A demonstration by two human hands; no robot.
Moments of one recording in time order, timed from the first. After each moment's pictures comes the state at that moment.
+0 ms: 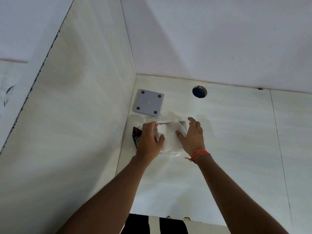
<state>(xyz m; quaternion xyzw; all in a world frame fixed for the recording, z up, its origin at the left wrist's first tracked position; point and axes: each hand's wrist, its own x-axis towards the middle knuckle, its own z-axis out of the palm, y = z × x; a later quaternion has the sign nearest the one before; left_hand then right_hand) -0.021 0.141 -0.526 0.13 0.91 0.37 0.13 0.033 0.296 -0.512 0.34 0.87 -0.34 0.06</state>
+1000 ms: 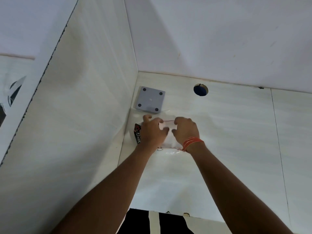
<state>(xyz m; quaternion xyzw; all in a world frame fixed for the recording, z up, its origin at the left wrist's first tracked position) -0.042 0.158 -0.509 0.09 0.93 0.29 0.20 0.000 0.281 -0.489 0.23 0.94 -0.19 0.15</state>
